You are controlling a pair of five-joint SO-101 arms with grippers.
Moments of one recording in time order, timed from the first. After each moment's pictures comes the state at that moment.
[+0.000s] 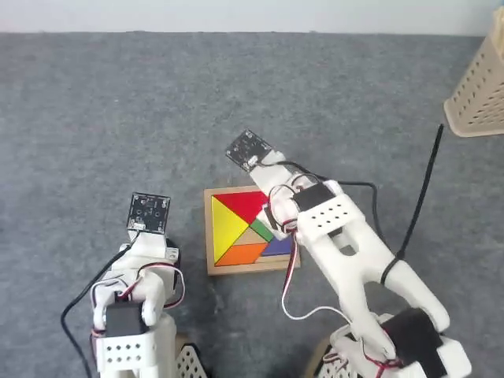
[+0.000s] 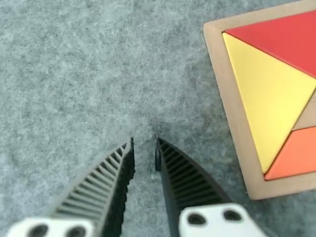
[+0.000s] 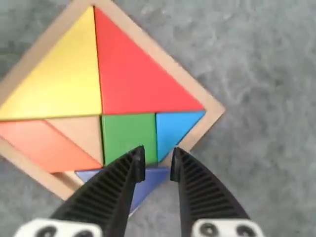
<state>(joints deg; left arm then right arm) -11.1 -103.4 97.1 72.6 -6.1 -32.1 -14.6 41.2 50.1 19.8</state>
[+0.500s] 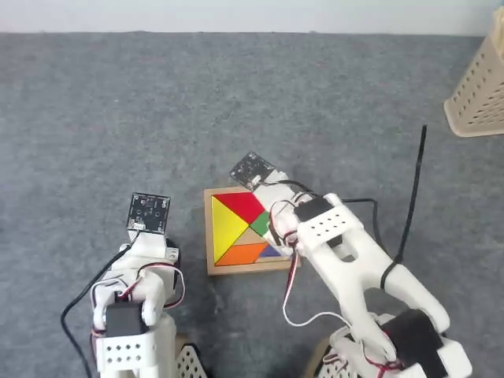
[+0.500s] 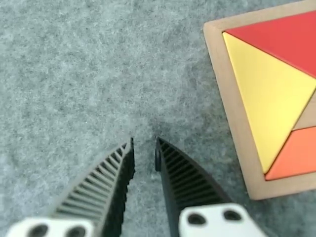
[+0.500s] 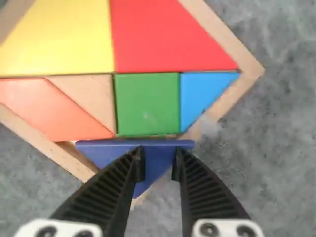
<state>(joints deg) -11.1 -103.4 97.1 72.6 -6.1 -33.6 -14.8 47.6 50.1 19.8</state>
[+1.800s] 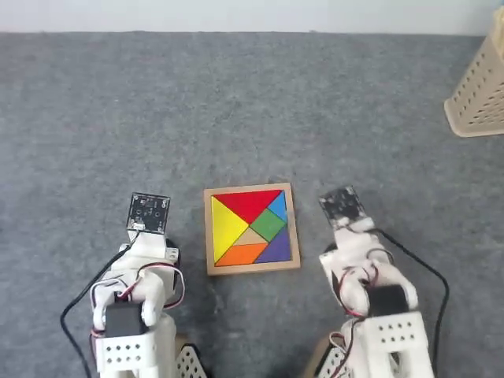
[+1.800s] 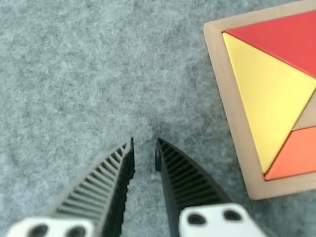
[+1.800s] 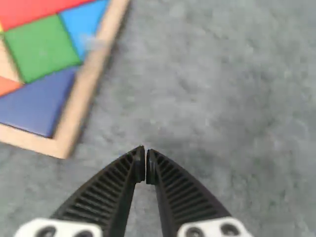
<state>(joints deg) -11.1 -103.4 97.1 72.6 -6.1 -10.8 -82.0 88.9 56.9 15.3</state>
